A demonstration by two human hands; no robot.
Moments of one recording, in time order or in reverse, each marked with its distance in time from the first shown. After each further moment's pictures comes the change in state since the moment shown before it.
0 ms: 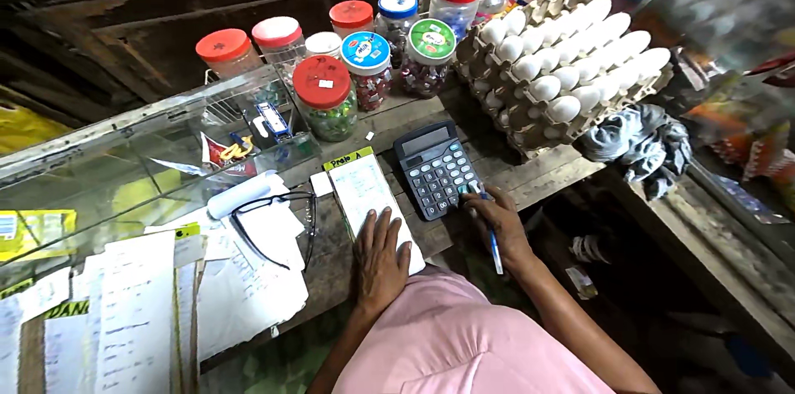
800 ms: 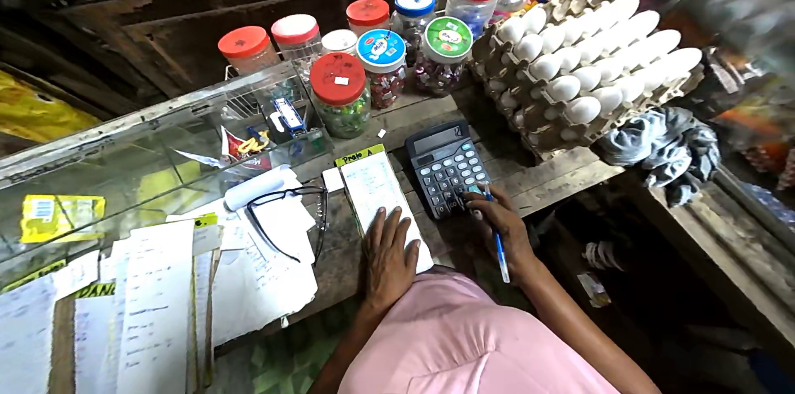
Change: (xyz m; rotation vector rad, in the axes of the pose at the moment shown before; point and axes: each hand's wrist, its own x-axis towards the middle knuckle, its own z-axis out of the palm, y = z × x) left_hand -0.001 -0.003 0.003 -0.025 0.037 0.017; right_hand 0.004 -0.013 0.010 0.140 0.048 -0.079
